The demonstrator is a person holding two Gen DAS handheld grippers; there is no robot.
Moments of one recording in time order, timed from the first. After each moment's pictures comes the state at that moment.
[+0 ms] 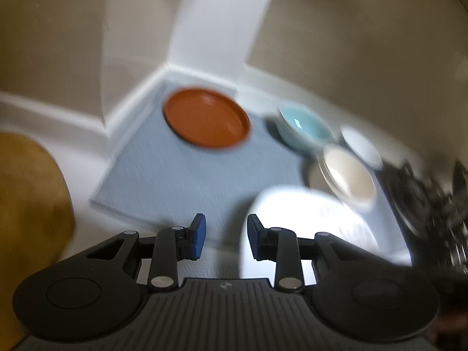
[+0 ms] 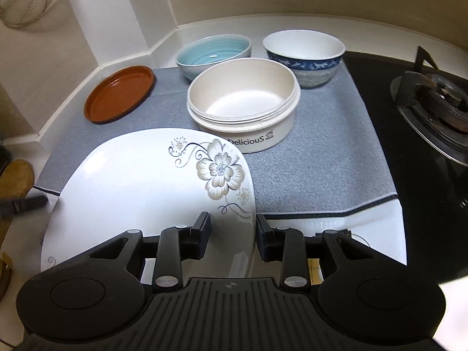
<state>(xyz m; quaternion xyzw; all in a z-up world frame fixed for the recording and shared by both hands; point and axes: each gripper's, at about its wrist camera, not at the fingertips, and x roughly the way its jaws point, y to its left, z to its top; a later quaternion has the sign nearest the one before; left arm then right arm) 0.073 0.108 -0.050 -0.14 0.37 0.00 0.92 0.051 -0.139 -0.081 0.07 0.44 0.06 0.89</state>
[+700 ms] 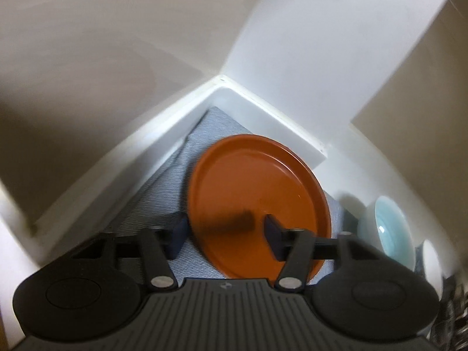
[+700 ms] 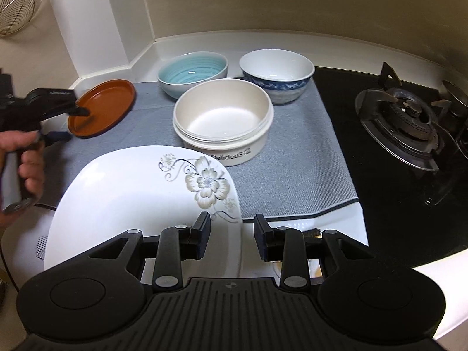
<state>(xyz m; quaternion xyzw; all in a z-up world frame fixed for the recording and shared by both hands) 0.257 0.158 -0.108 -0.24 0.39 0.09 0.89 0.043 -0.124 -0.051 0.04 0.43 0.00 0.90</state>
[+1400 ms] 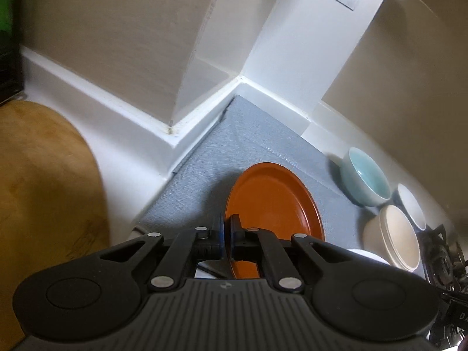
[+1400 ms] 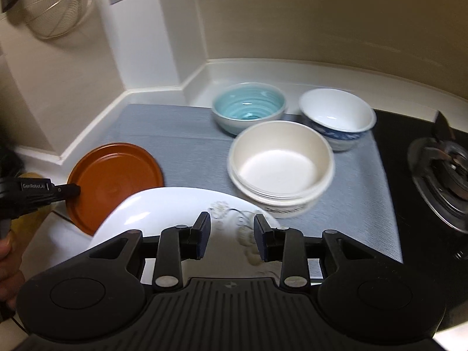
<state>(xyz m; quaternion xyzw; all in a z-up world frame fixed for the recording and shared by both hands) 0.102 0.162 -0.083 -0.22 0.36 0.09 0.90 0.075 -0.105 -0.036 0.02 0.40 0.11 0.91</state>
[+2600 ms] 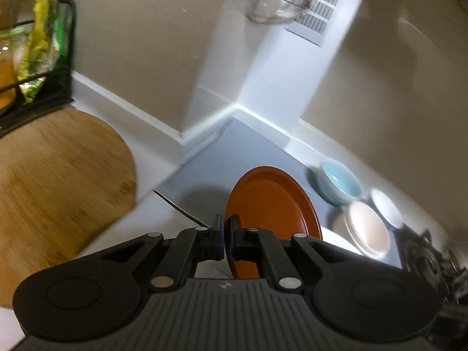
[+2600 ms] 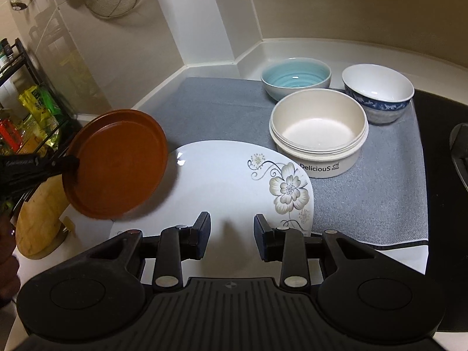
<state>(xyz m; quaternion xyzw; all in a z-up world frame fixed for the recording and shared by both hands) 0.004 0.101 -0.035 -0.21 0.30 0.13 0.92 0.047 -0.137 -0.046 0.05 0.42 0.23 0.88</state>
